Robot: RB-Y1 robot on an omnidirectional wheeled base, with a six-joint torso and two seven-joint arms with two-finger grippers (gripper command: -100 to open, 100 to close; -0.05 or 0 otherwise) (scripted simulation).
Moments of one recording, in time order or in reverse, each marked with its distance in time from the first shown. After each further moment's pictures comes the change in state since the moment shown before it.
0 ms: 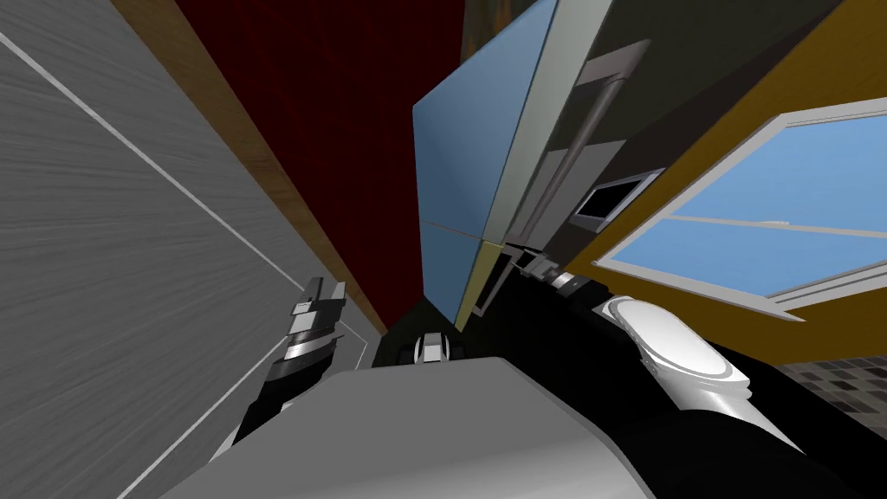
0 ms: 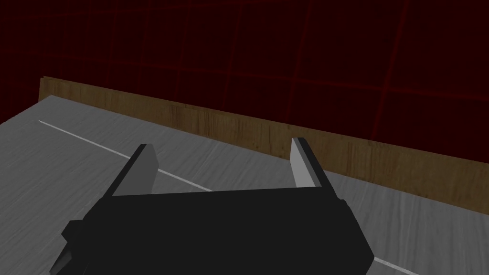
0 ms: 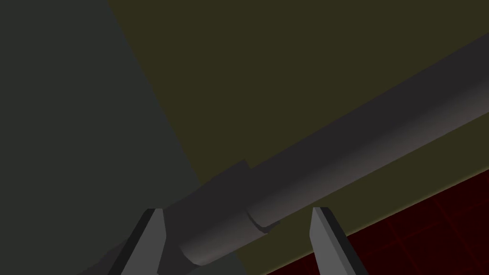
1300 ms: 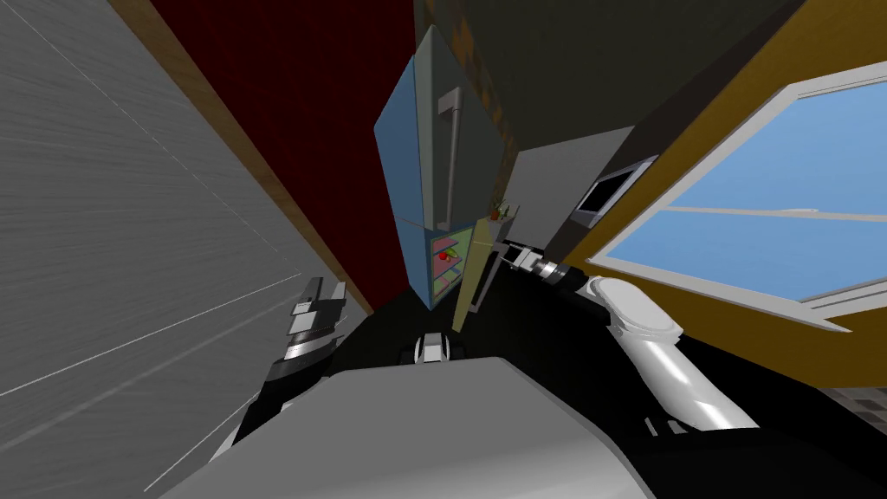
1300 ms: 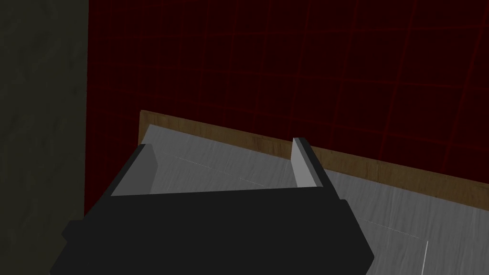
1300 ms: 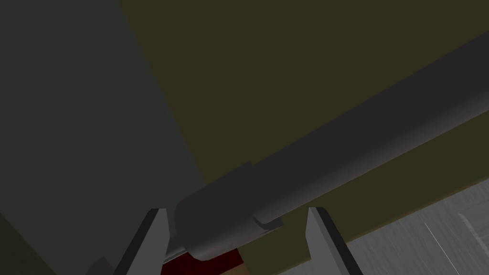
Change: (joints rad) left arm 0.000 0.000 0.000 0.000 0.000 0.000 0.000; right arm -0.224 -0.076 0.112 0.173 -0.184 -0.187 0.178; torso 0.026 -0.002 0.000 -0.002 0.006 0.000
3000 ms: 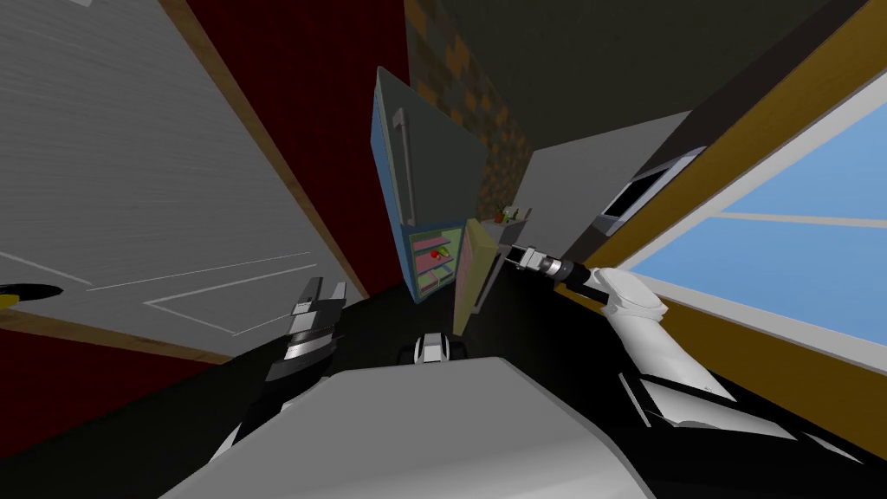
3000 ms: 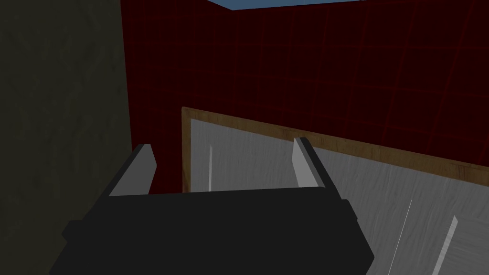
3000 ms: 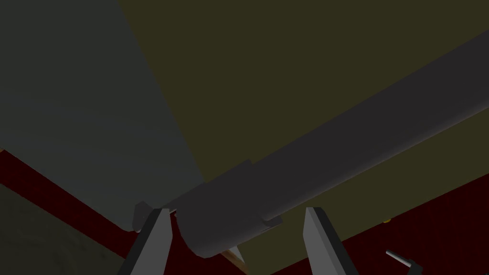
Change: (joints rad) left arm 0.000 0.000 0.000 0.000 0.000 0.000 0.000; right arm -0.196 -0.084 0.046 0.401 -0.218 -0.362 0.241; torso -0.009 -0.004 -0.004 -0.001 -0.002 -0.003
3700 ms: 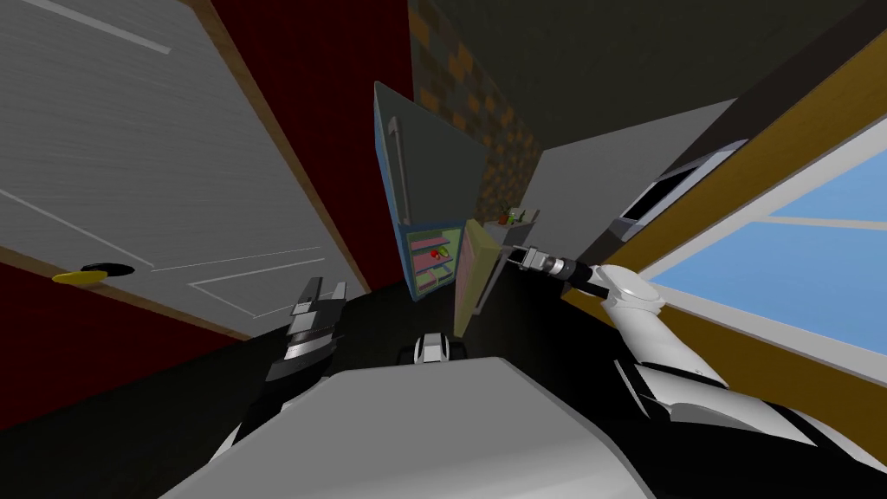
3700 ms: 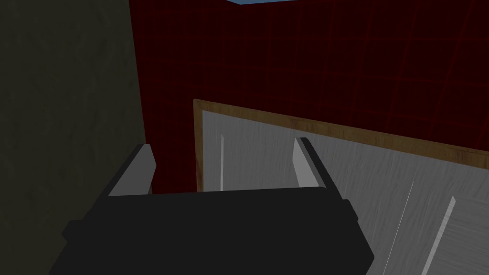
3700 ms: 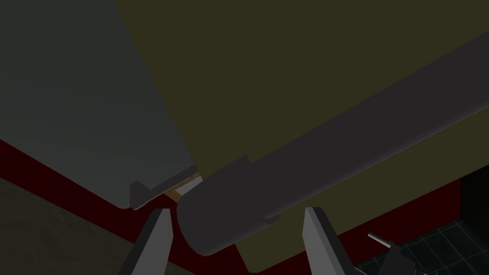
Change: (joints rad) left arm 0.000 0.000 0.000 0.000 0.000 0.000 0.000; right arm -0.079 -0.051 0.041 0.166 -0.049 -0.136 0.079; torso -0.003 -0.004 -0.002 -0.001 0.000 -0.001
